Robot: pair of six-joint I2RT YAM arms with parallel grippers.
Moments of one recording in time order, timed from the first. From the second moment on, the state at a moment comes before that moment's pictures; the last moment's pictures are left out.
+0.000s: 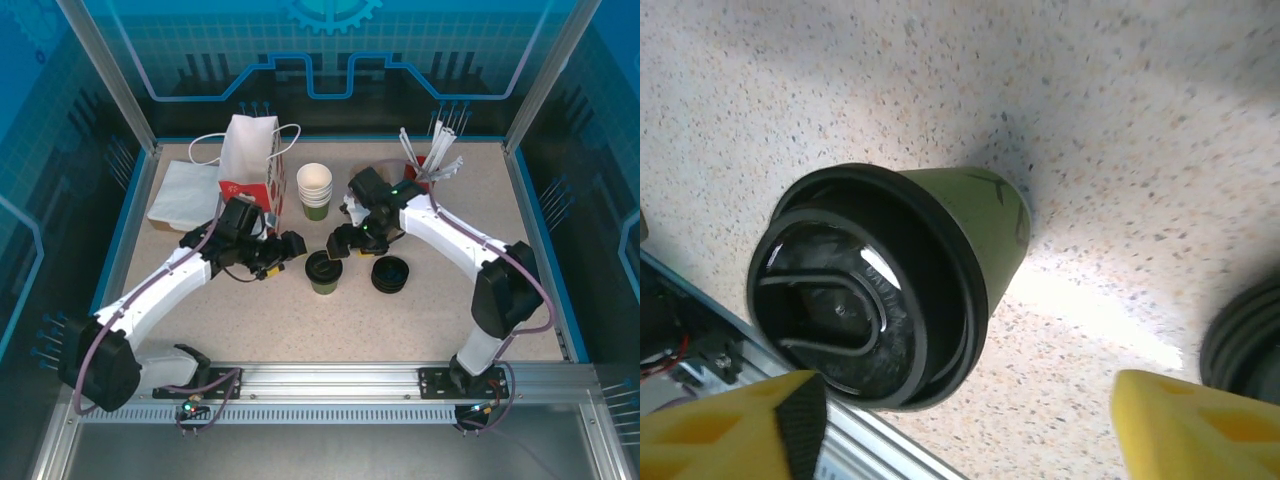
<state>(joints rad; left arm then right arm) -0.42 1.24 0.93 -0.63 0.46 -0.89 0.60 1.69 1.46 -1.05 -0.35 0.37</state>
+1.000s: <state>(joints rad) -0.37 0.93 0.81 -0.75 0.24 -0.87 0.83 1.93 1.78 -1.28 -0.09 0.23</state>
